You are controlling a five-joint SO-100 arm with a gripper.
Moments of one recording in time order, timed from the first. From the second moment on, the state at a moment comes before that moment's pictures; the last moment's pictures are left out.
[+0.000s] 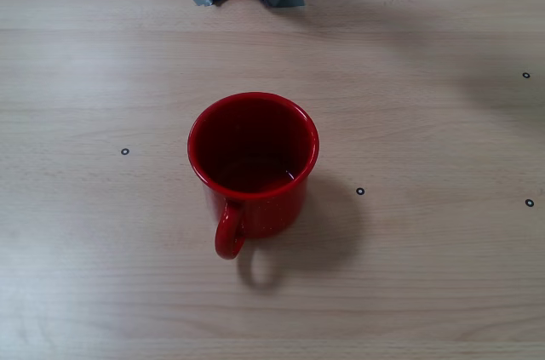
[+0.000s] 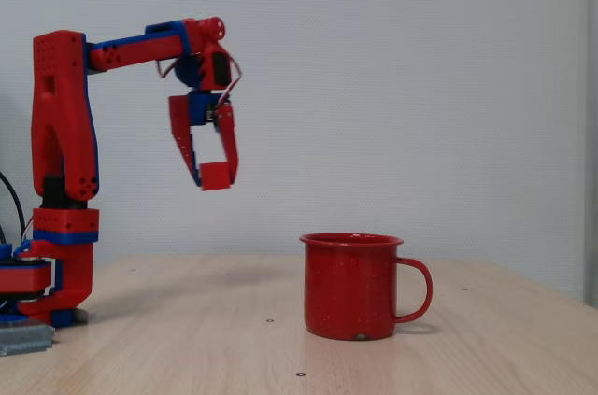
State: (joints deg) arm -50.8 89.9 70.5 102.3 41.1
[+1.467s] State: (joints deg) arm -7.6 95.4 86.7 71.0 10.6
